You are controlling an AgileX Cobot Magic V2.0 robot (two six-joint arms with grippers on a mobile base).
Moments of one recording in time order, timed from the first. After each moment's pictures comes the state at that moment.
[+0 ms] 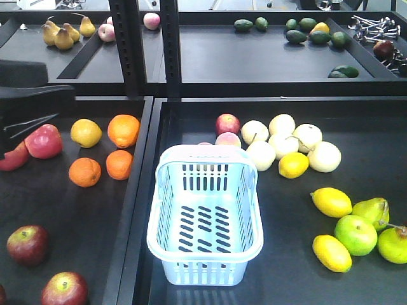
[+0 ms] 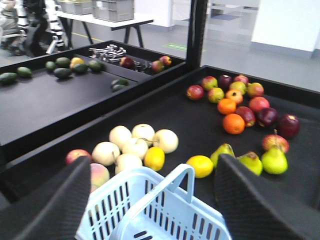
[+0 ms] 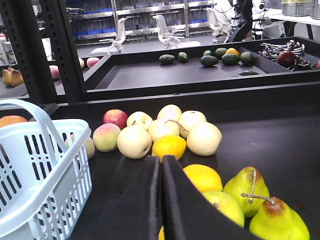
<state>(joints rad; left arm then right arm) 0.07 1.05 -0.98 1.75 -0.94 -1.75 0.04 -0.01 0.03 -0.05 0.14 0.11</state>
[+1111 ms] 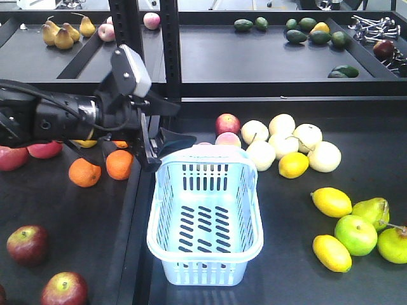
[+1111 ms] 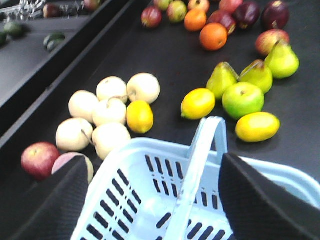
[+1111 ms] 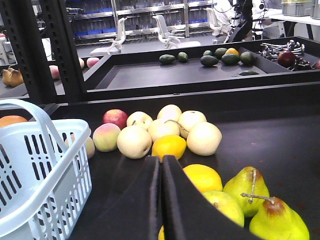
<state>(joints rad) -0.29 1.71 -1.25 1.75 -0.73 -1.26 0.04 -0.01 0.03 -0.05 0.14 0.11</state>
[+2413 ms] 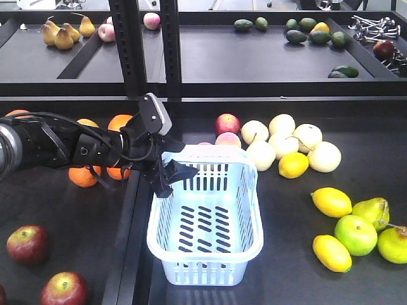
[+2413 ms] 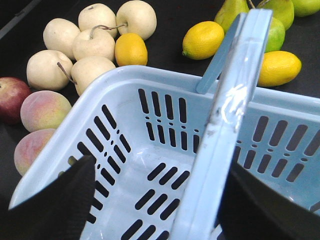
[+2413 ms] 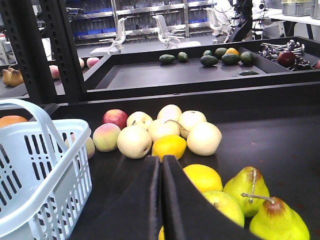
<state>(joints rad) -0.31 1.91 -1.25 1.75 -0.65 -1.20 0.04 -0.01 0.03 -0.05 0.14 0.11</state>
